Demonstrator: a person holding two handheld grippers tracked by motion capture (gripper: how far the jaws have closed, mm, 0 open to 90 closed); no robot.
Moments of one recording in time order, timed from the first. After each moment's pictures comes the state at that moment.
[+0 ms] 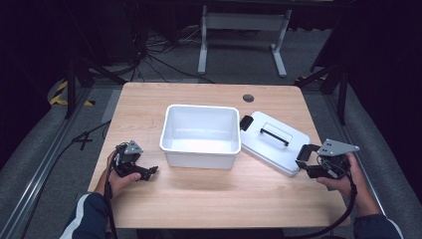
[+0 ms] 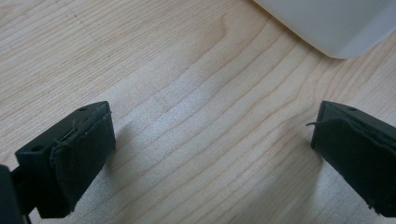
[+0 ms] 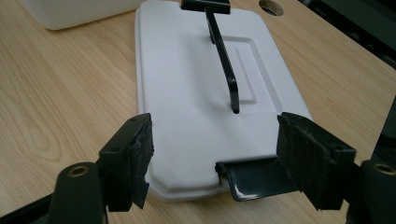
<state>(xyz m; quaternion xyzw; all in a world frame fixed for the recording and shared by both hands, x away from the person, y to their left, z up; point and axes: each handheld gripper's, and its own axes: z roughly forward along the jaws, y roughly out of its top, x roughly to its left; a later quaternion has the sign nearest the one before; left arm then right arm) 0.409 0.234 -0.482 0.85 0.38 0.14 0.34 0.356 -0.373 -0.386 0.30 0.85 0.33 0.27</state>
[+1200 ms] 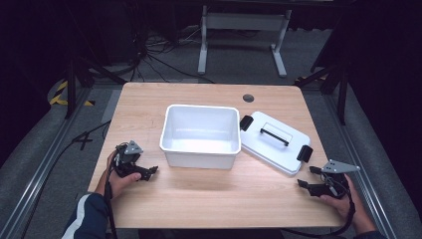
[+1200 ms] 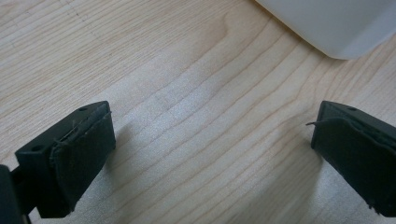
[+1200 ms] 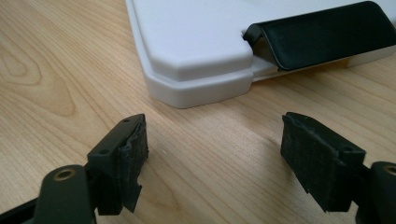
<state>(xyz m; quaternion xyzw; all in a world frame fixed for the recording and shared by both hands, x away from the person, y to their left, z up) 0.407 0.233 -0.482 0.85 0.38 0.14 0.34 0.336 -0.410 -0.467 0.40 0.82 0.36 0.19</state>
